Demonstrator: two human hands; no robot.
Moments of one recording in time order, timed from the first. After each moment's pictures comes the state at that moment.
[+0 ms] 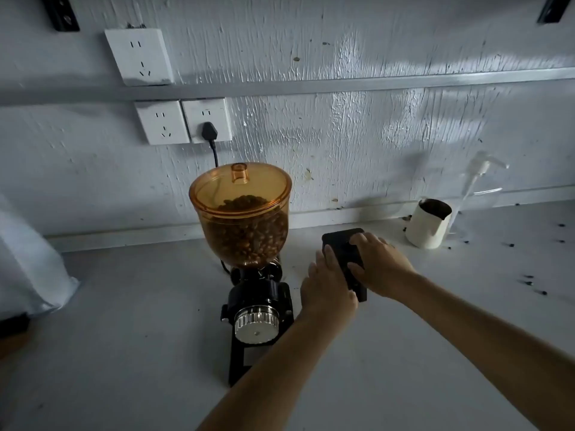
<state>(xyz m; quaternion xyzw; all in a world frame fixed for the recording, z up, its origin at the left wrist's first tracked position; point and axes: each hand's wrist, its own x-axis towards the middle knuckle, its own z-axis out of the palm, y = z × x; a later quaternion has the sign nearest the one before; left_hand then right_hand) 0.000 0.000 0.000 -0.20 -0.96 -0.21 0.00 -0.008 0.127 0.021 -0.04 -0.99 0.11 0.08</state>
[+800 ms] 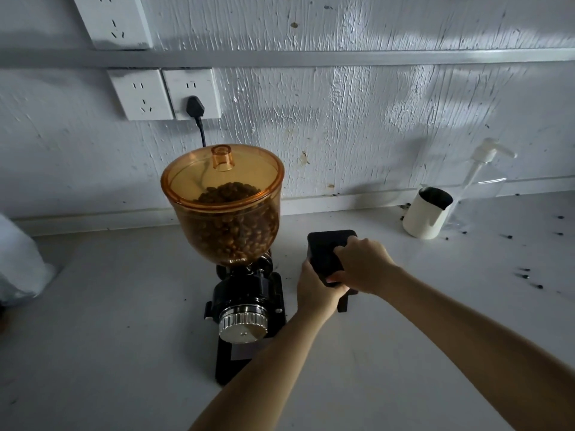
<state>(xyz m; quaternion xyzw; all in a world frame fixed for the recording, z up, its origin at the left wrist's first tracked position) -0.018 0.008 -0.046 -0.01 -0.80 -0.59 -0.10 -0.024 0.113 0.014 0.01 -0.99 -0.10 -0.06</state>
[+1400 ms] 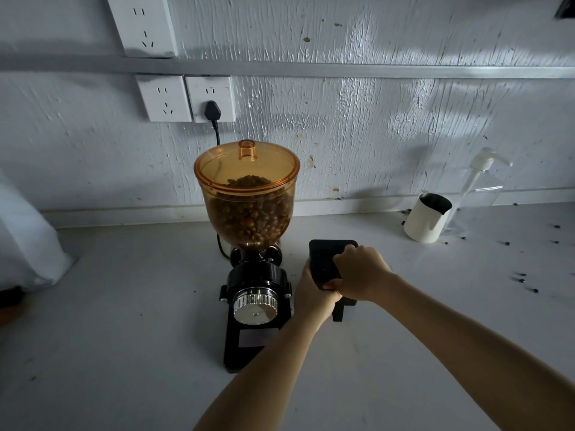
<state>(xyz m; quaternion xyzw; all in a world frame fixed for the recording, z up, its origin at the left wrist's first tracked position) -0.006 -0.011 -0.053 -0.02 -0.74 -0.66 -0.13 -0.007 0.091 0.013 0.03 -0.99 -0.12 -0.04</state>
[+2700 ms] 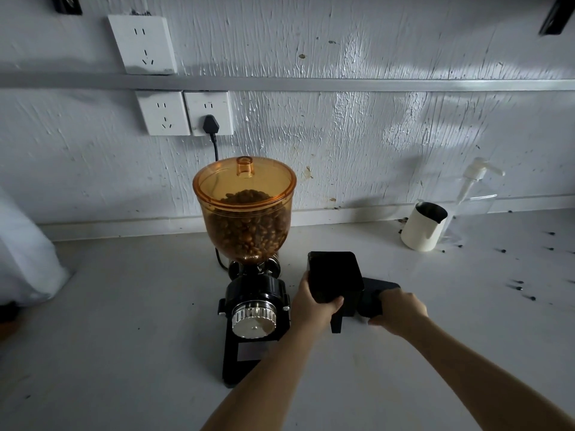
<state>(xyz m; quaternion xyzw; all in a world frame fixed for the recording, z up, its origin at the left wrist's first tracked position) -0.010 -0.014 -0.057 0.00 -0.80 -0.58 -0.14 0.025 0.160 -0.050 -0.22 -0.97 0.02 -0.13</state>
